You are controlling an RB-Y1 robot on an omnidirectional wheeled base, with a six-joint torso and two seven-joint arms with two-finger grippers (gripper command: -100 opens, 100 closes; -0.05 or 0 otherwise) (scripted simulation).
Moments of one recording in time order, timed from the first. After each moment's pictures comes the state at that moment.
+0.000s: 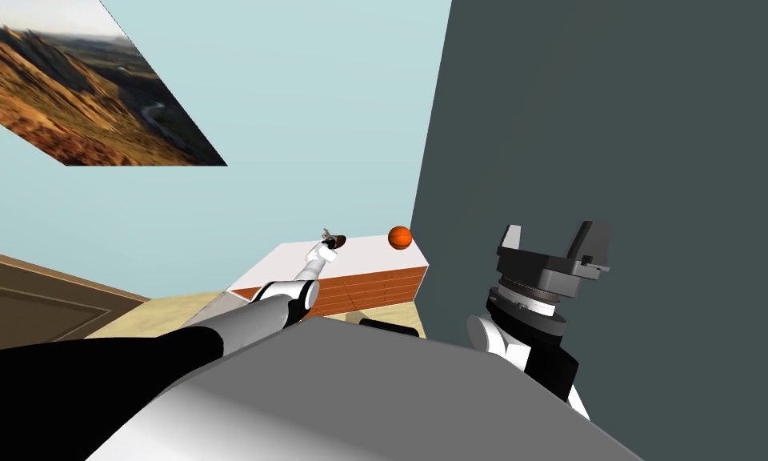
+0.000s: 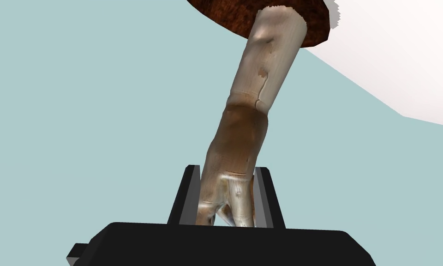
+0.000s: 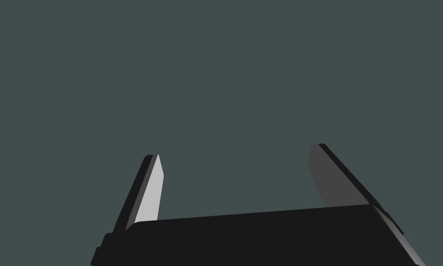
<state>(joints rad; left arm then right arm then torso) -0.55 0.37 0.32 -0.76 -0.72 0.32 -0.18 0.47 -0.01 -0.04 -2.37 -0.08 -0.64 0.02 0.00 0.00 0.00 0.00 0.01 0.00</state>
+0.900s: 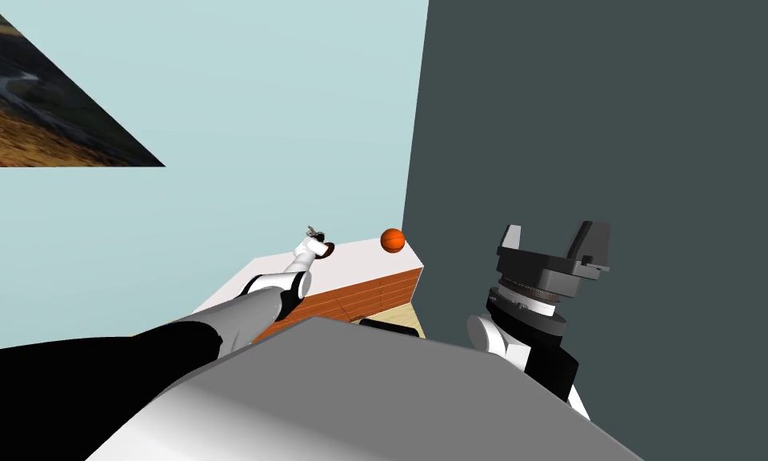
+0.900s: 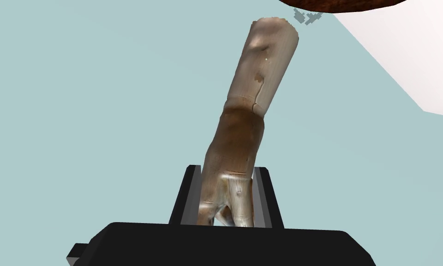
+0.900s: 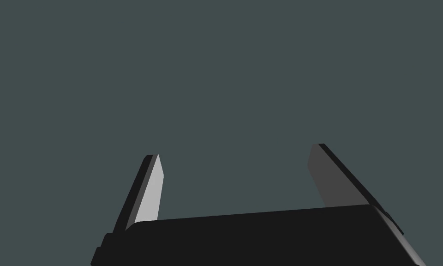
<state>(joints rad) -0.61 0.49 0.37 -0.70 -0.67 0.44 -0.15 0.47 -0.01 -0.04 -2.37 -0.08 -0.64 0.02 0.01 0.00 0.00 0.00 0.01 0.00</state>
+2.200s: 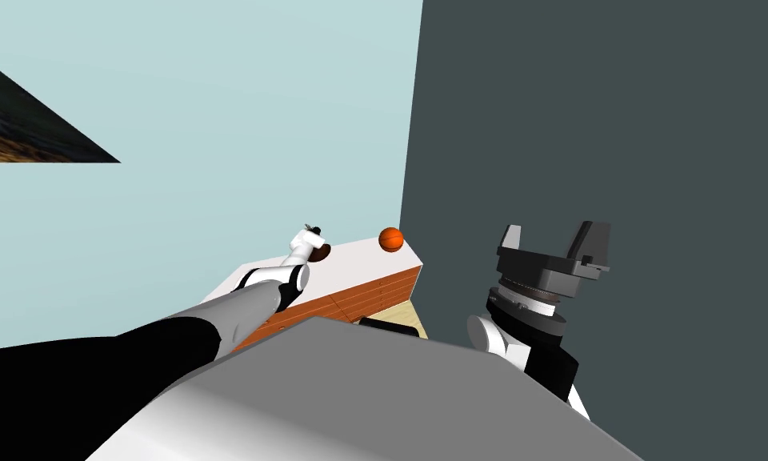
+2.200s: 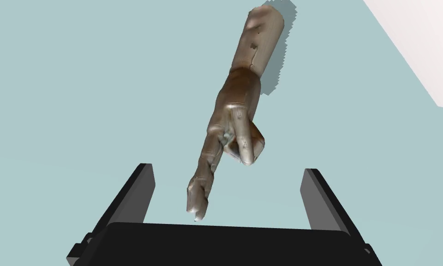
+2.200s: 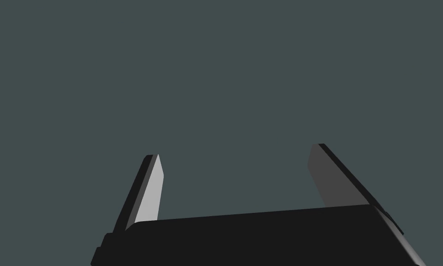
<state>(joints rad) -0.67 0.54 0.39 -0.71 -0.62 0.54 -0.19 0.47 -0.01 -0.04 -2.37 -0.08 -0.64 0.02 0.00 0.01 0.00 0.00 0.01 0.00</state>
